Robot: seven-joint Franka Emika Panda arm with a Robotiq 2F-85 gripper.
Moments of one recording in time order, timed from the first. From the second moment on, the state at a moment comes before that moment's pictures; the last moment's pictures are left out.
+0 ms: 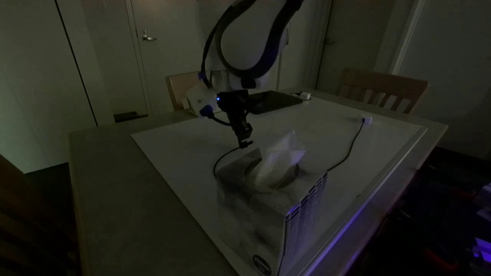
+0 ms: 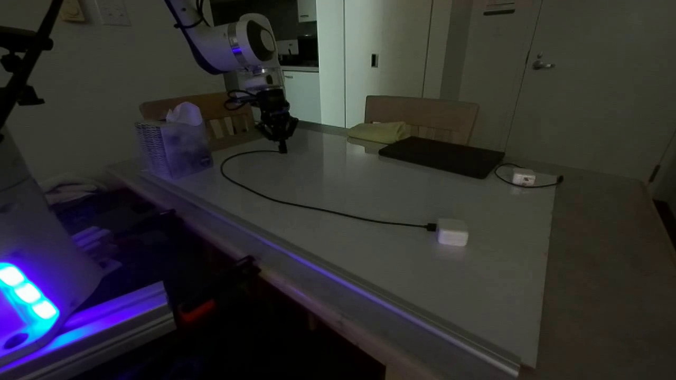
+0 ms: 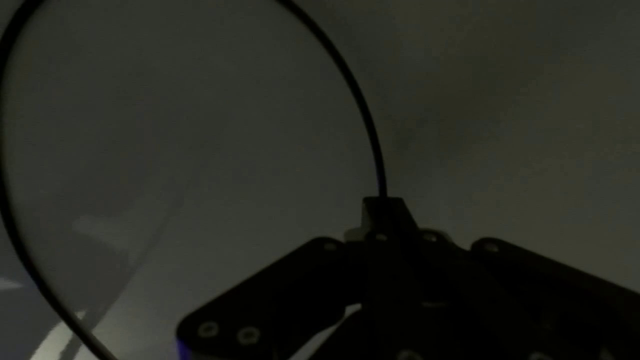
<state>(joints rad) 0.53 0.64 -0.15 -1.88 -0.16 2.40 2.40</state>
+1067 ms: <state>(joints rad) 0.90 0.69 -0.72 -1.98 0.46 2.35 2.60</state>
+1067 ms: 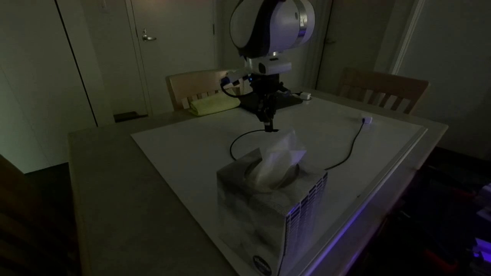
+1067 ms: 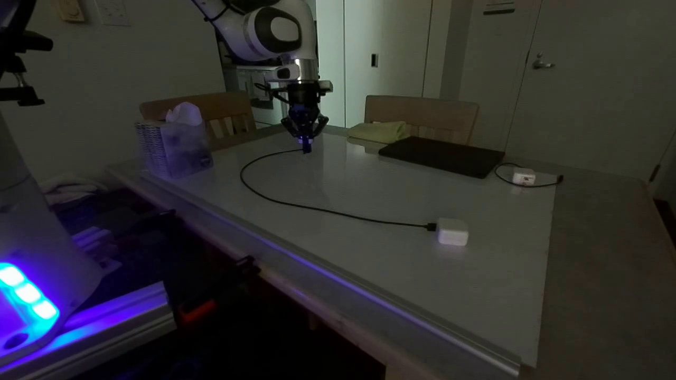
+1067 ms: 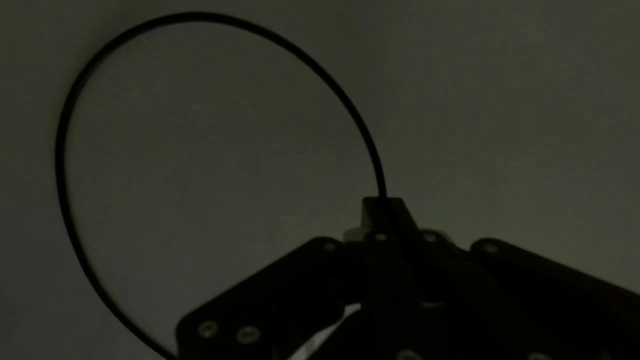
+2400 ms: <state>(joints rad) 1.26 1.29 -1.29 -2.08 1.29 1.83 2.60</state>
